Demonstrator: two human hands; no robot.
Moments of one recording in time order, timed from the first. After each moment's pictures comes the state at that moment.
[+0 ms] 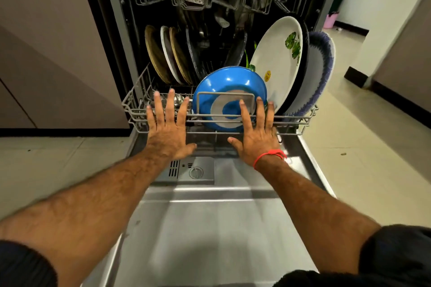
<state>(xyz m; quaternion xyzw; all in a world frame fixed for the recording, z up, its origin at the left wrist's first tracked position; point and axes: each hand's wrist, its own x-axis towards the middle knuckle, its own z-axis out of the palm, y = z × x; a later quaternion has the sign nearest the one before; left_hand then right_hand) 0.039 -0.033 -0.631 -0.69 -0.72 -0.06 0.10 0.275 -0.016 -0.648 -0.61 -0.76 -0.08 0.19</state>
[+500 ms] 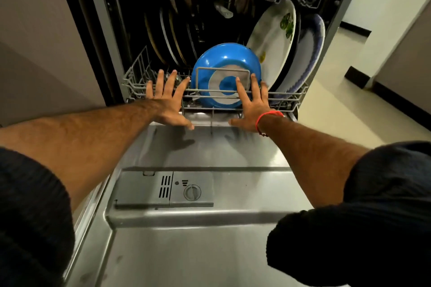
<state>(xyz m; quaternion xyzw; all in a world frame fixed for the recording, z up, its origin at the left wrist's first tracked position) 0.015 0.082 -0.589 -0.72 -0.69 0.03 -0.05 0.268 0.108 -0.609 -0.60 -0.79 0.05 0.10</state>
